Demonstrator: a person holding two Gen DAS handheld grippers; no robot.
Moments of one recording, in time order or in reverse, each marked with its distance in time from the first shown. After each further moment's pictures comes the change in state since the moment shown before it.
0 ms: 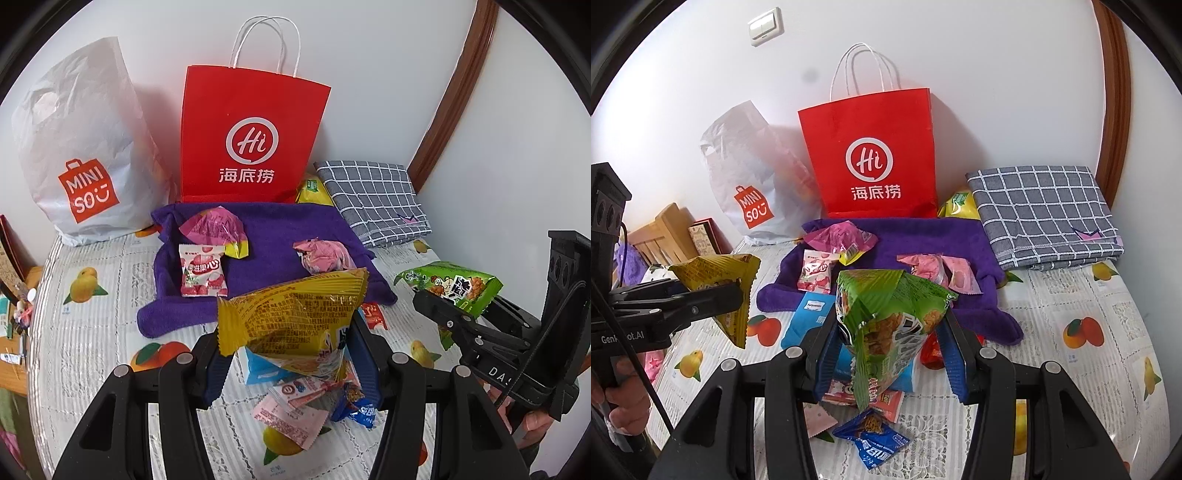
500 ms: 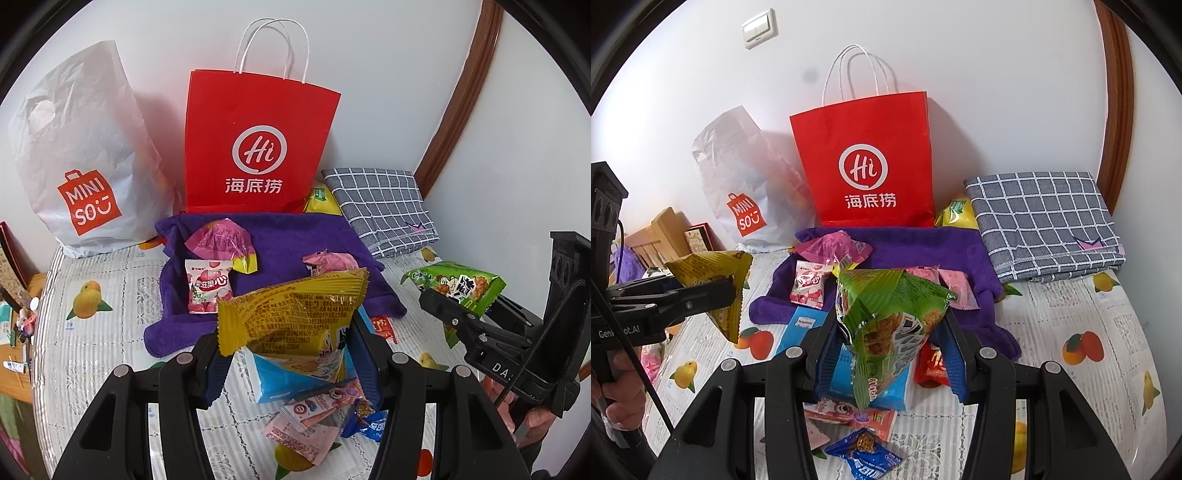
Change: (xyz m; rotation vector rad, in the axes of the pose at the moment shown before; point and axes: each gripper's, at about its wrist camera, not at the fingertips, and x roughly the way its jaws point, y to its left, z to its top) left arm 0.009 0.010 0.016 -0.004 -0.011 0.016; right arm 0.015 -0.005 0.016 0.000 -0.008 -0.005
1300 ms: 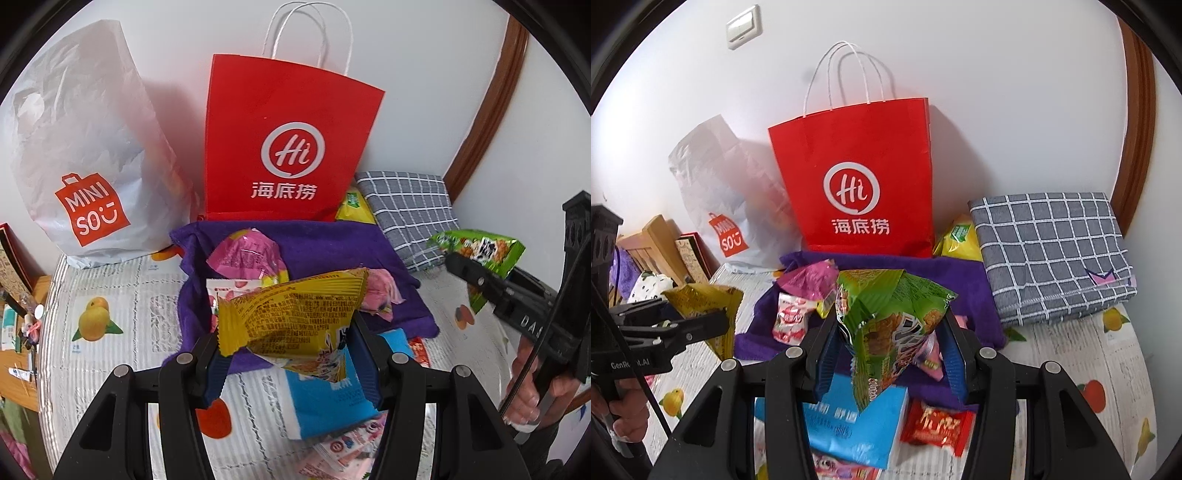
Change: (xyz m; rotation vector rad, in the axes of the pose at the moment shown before) left arm 0.043 0.032 0.029 -0.024 0.022 0.063; right arm 0.054 -0.014 0.056 -0.010 0.000 0.000
